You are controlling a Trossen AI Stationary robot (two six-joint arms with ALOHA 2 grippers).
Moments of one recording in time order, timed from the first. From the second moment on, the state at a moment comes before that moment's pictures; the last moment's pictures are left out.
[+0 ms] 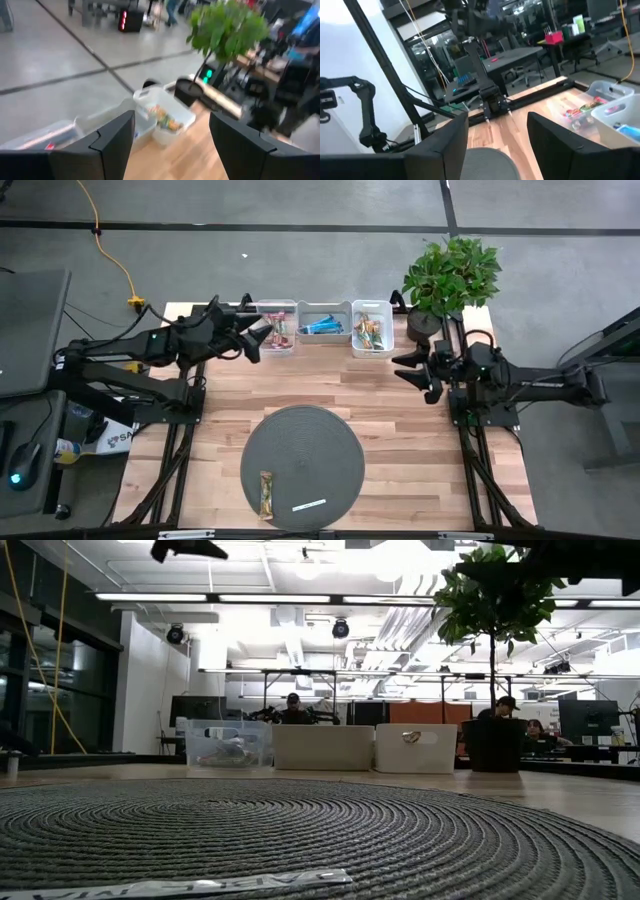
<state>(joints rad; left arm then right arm) 0.03 0.91 1.05 -0.39 -0.61 -0.48 -0.14 0.53 0.36 0.27 -0.10 0.40</state>
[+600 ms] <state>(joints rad) -0.29 0.88 1.05 -0.88 -0.55 -1.00 -0.14 0.48 0.36 0.14 -0.10 0.33</state>
